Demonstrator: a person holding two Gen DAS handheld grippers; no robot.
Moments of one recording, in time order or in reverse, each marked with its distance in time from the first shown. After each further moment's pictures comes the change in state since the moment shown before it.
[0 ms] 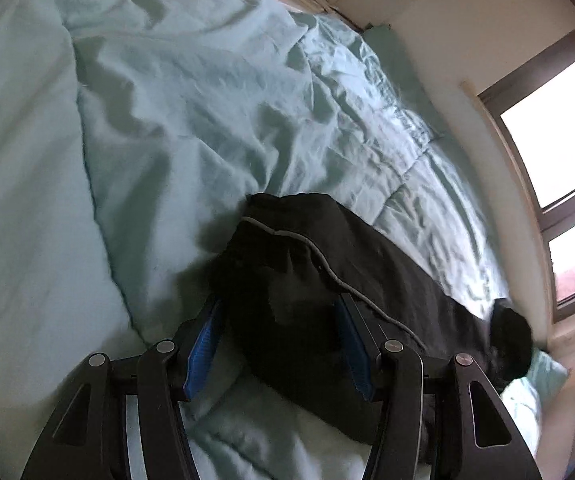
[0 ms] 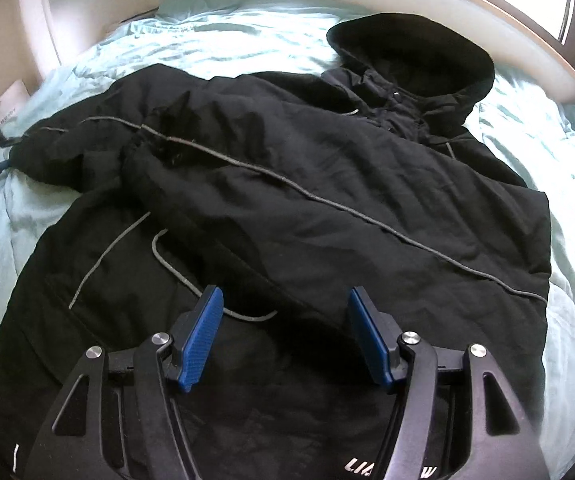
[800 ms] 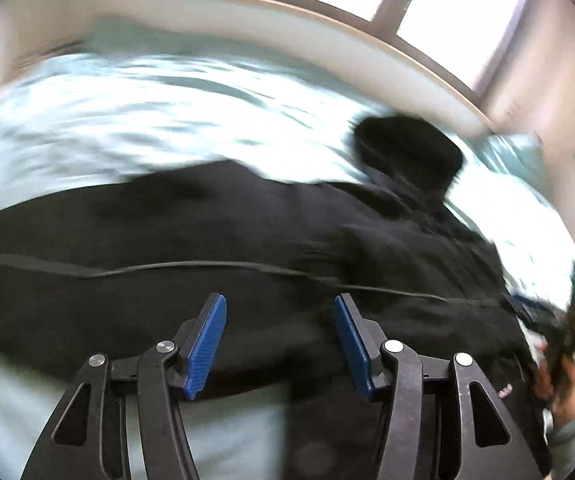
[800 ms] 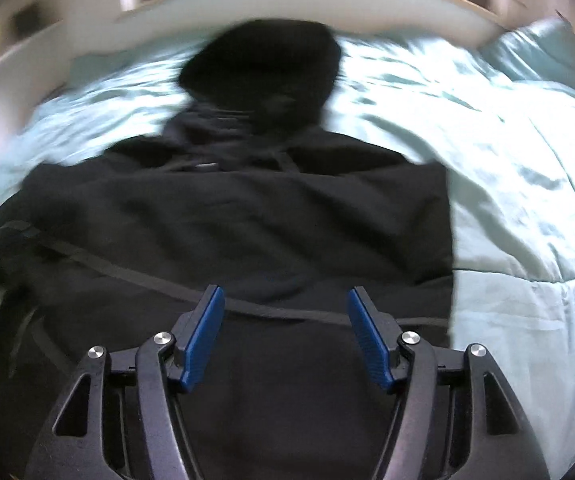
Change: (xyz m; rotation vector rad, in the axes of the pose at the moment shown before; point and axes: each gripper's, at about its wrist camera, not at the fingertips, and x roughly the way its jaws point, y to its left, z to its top) left arm -0.013 -0.266 -0.169 0.652 0.073 -0.137; right arm -0.029 -0.133 0.002 0.244 -0.099 -0.092
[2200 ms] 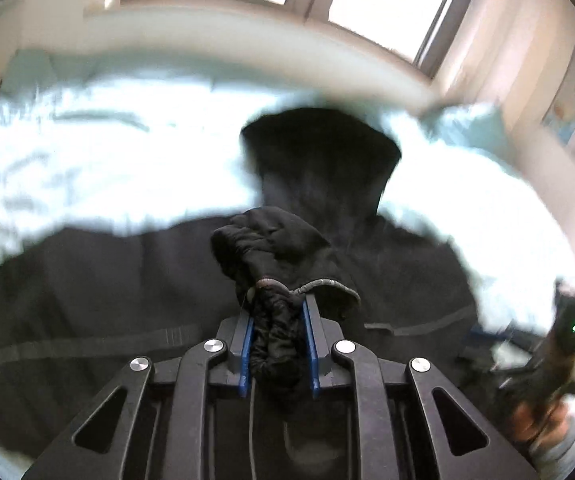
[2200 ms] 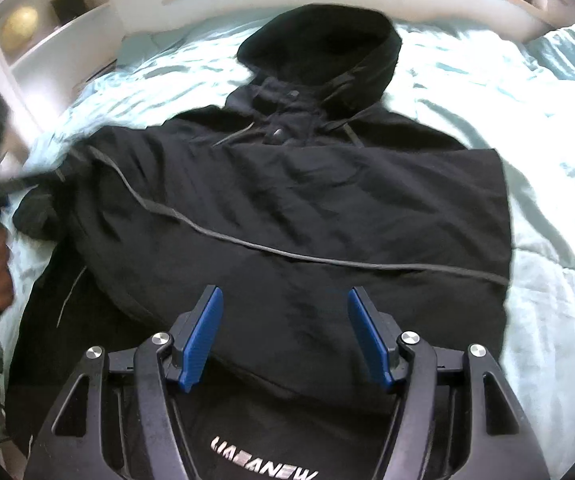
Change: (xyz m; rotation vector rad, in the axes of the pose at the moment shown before) left arm 0.064 -0.156 0.050 0.175 0.021 -0.191; right arm 0.010 -0.006 -0.005 -0.026 0.061 0.158
